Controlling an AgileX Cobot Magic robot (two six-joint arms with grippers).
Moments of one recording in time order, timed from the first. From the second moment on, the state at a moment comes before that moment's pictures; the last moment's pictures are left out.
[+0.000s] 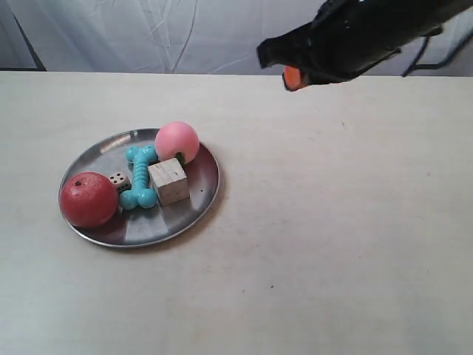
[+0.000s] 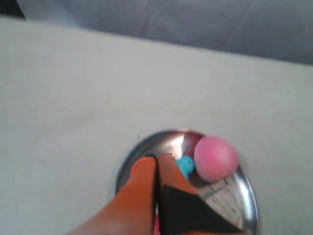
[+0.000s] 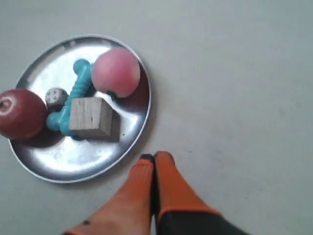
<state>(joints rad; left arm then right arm) 0.15 1.22 -1.20 -0.51 0.81 0.32 0.34 1.51 -1.26 0.29 0.71 -0.10</state>
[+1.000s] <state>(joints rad) 0.15 0.36 -0.42 -0.40 0.25 0.26 0.34 0.41 -0.37 0.22 0.23 -0.07</state>
